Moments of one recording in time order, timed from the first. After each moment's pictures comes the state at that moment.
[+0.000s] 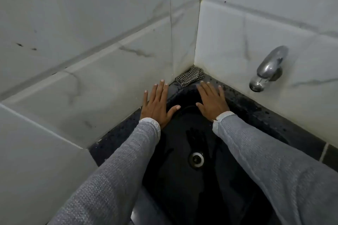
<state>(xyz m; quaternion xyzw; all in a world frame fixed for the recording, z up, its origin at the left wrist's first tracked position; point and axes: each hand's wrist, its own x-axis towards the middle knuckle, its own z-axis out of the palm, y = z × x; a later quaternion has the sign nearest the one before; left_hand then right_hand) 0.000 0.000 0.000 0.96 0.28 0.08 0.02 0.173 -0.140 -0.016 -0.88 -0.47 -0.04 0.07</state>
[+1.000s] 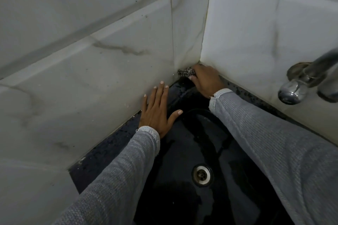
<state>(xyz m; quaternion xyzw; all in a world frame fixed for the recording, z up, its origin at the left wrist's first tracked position) 0.041 0.039 -0.058 0.95 0.28 0.11 0.04 0.259 -0.031 -0.033 -0.82 -0.52 -0.07 0.22</state>
